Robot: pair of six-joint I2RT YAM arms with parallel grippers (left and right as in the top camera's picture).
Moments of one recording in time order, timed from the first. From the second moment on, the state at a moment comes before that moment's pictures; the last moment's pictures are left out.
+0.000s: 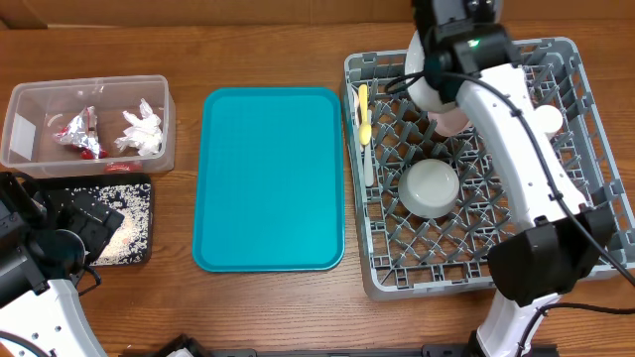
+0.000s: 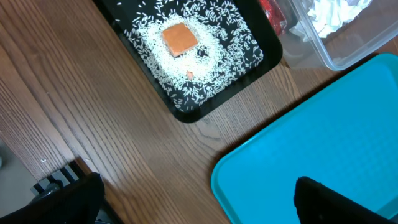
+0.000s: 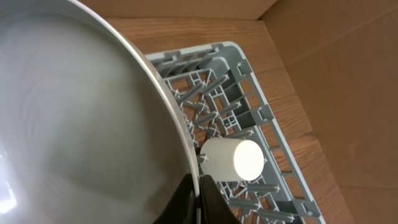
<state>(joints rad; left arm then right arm) 0.61 1.09 1.28 -1.36 0.03 -0.47 0.29 1.96 2.00 -1.18 0.81 0.34</state>
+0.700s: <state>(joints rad) 0.61 1.09 1.28 -1.36 0.03 -0.47 0.36 1.99 1.86 -1.10 0.95 0.33</state>
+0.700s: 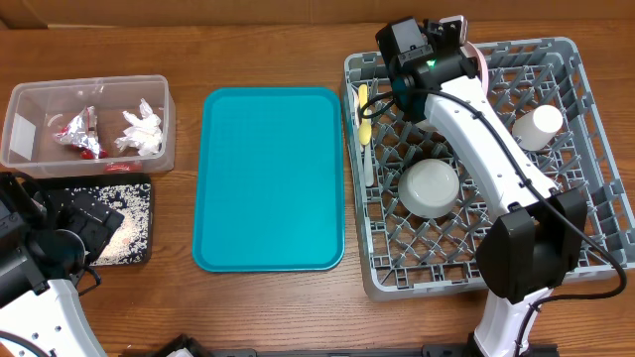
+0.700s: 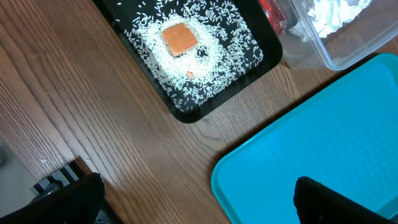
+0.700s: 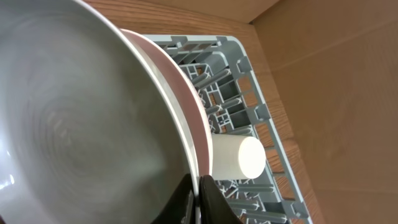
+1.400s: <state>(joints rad) 0.61 1.09 1.28 -1.36 0.03 -0.47 0.41 1.99 1.91 -1.18 0.89 0.40</state>
